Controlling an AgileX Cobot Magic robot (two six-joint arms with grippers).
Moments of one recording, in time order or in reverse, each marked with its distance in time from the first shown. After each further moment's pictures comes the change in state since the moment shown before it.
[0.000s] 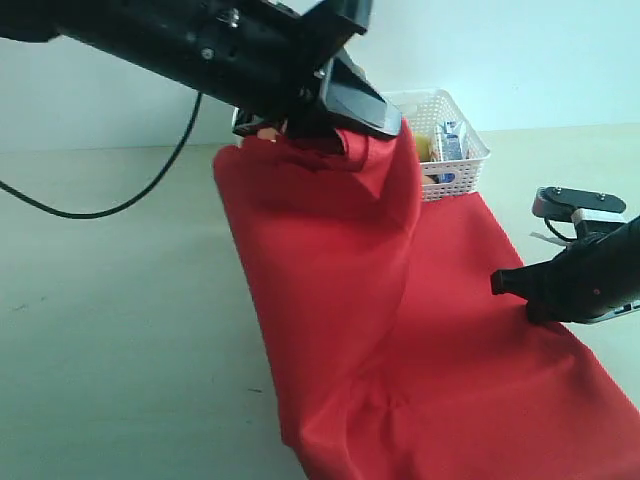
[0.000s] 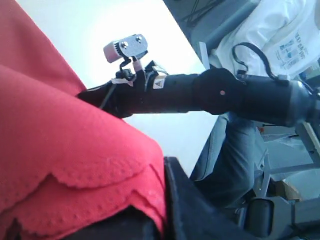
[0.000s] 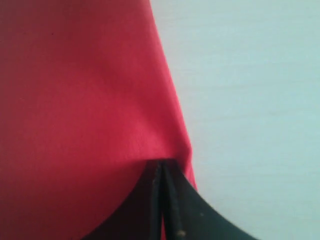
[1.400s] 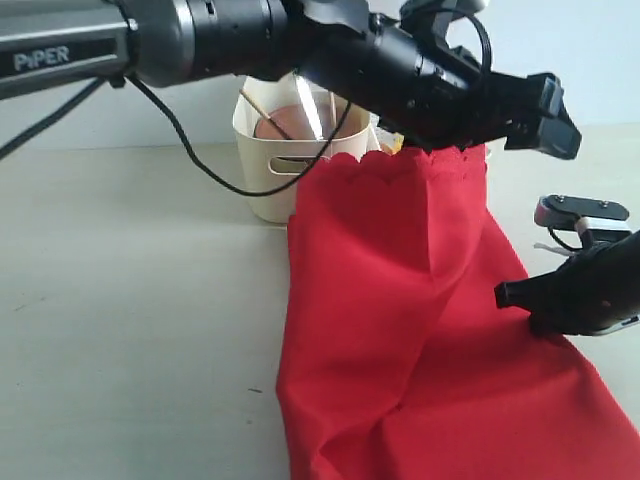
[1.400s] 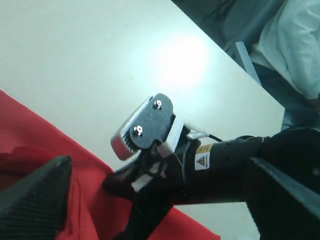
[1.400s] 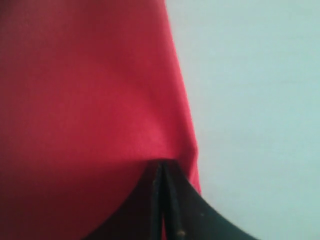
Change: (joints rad) left arm -0.222 0.382 -0.460 0.237 -0.193 -0.052; right arm -0.002 -0.077 0.043 0.127 0.039 -0.166
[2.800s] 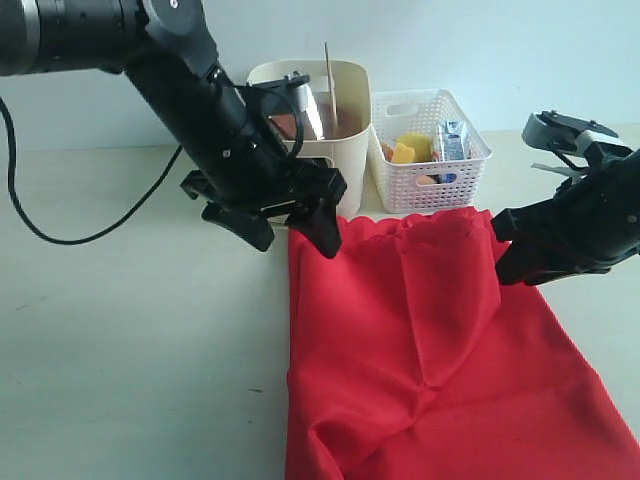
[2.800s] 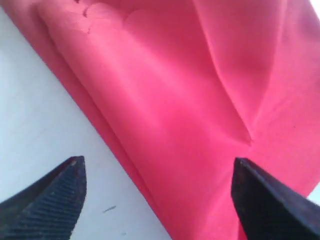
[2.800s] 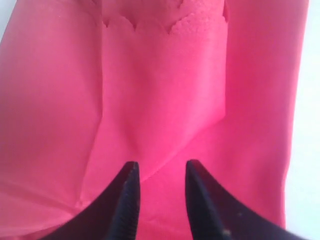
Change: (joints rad) left arm 0.196 -0.156 0.333 0.453 0.287 -0.335; right arm 0.000 -0.183 -0.202 -0.098 0.496 0.062
